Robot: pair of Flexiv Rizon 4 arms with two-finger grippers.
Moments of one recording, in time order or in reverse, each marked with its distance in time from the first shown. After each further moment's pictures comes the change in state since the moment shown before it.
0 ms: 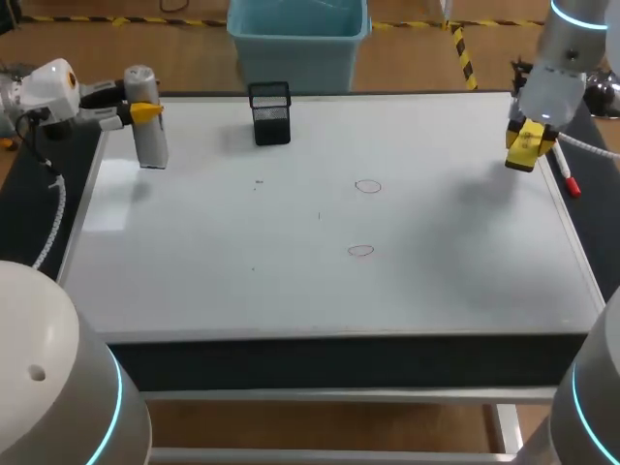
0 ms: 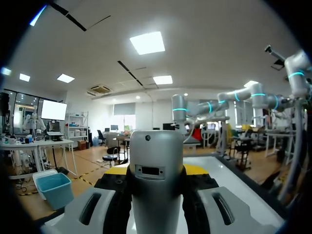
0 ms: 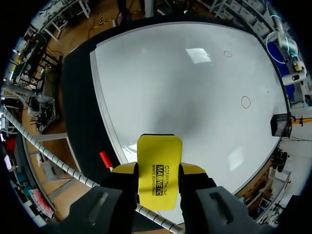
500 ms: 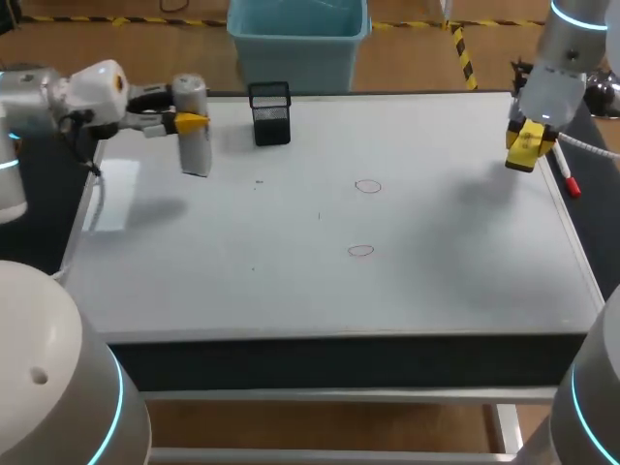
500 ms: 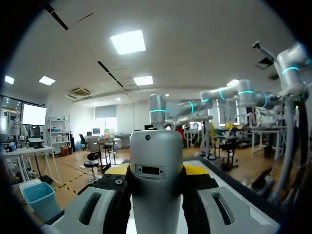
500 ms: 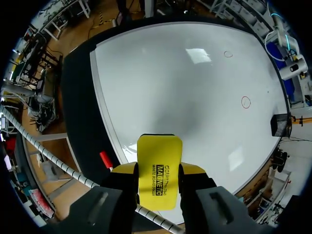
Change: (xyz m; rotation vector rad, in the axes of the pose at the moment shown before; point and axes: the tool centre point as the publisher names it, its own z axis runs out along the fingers) left arm 0.060 -0.014 0.085 0.016 0.167 0.022; right arm 0.000 0.000 0.000 0.000 -0.001 0.000
